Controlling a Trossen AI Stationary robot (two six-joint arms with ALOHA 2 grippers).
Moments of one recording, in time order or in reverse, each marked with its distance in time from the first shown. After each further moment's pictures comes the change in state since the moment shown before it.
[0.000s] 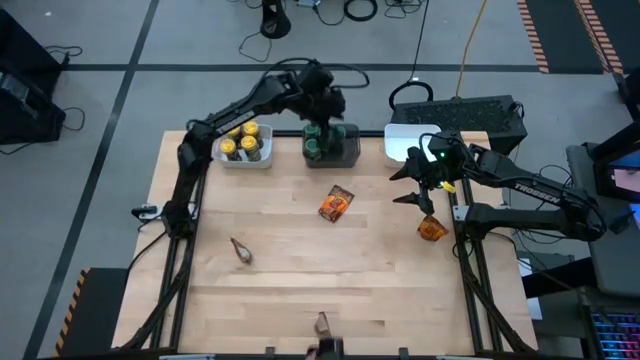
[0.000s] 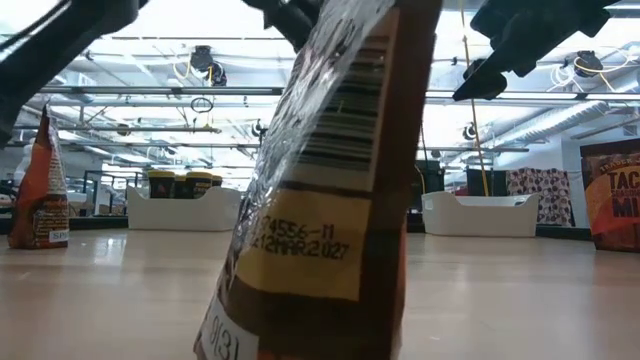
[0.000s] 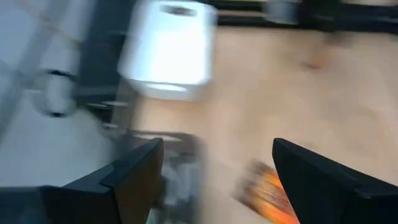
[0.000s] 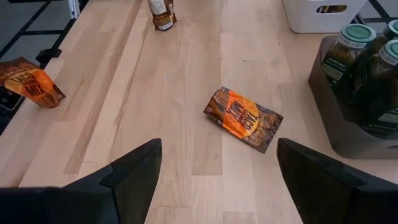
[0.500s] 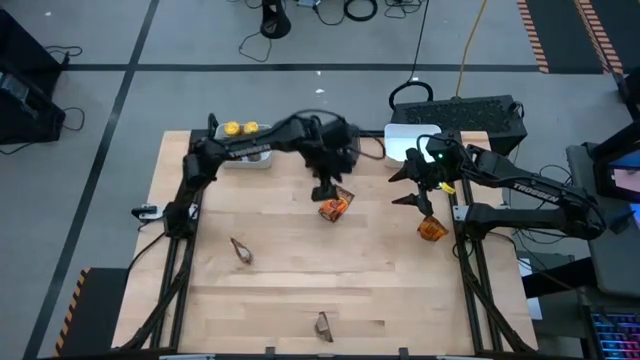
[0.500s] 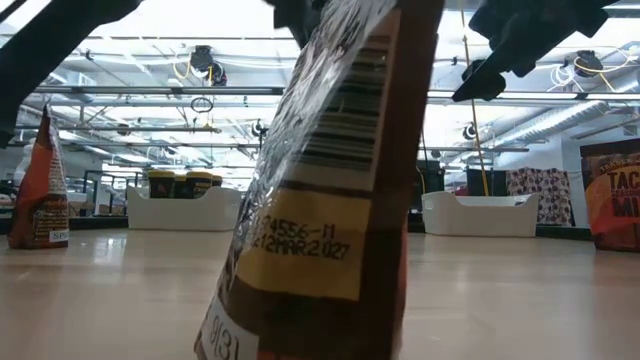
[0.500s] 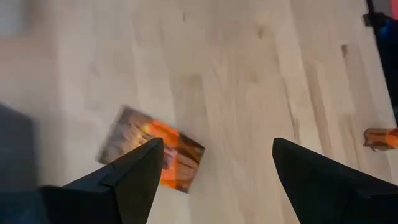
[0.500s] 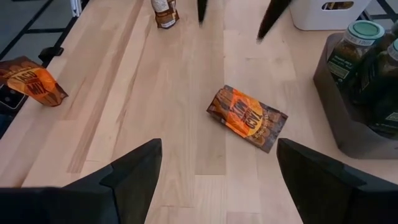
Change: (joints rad) left arm -0.219 0.001 -0.193 -0.127 0.072 -0.052; right arm 0.020 0.012 0.000 0.004 0.006 0.013
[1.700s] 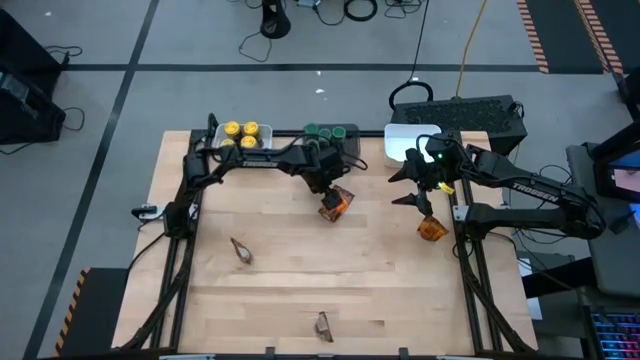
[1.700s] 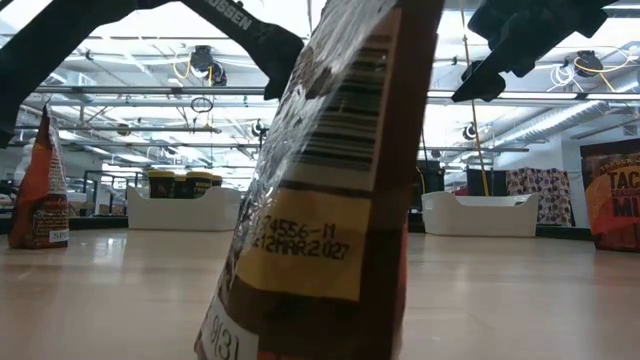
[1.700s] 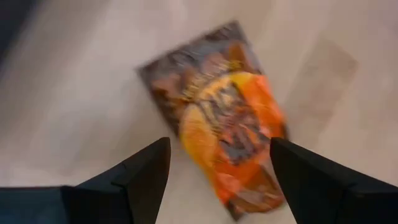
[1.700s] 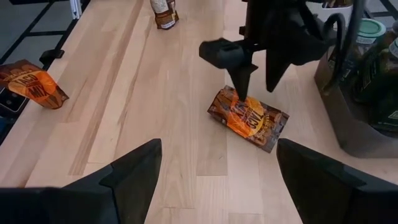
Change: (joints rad) left arm 0.002 0.003 -0.505 0.475 -0.239 -0.587; right arm 0.000 0.005 0.000 0.005 0.000 0.017
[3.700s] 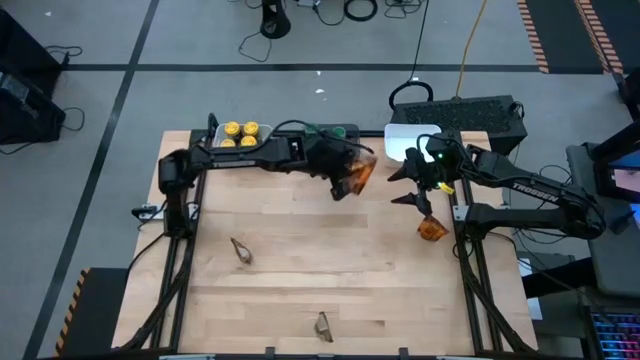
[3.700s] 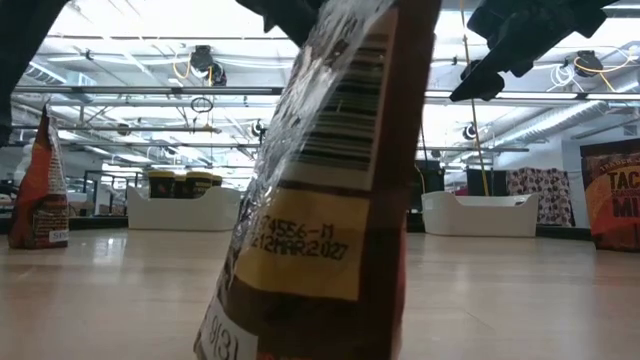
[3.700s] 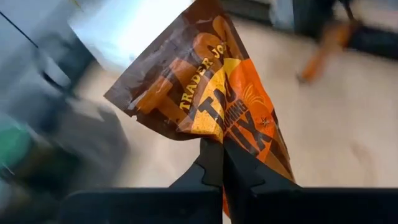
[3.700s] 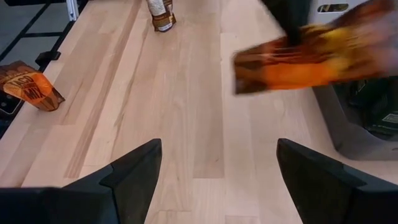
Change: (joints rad) left arm -0.081 -0.208 0.074 0.205 -0.193 0.200; right arm -0.001 0.000 0.000 0.012 0.007 -0.001
